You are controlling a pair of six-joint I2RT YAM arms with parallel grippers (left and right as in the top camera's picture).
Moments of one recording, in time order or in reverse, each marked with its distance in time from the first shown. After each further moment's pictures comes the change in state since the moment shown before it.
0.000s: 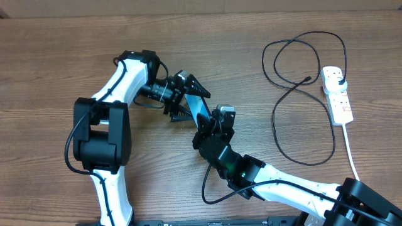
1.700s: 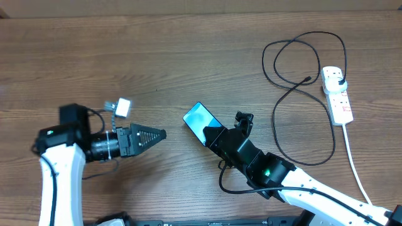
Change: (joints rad) left arm 0.408 -0.906 -0.663 -0.033 0.141 0.510; right arm -0.105 -0.247 0.000 -0.396 -0.408 0.628
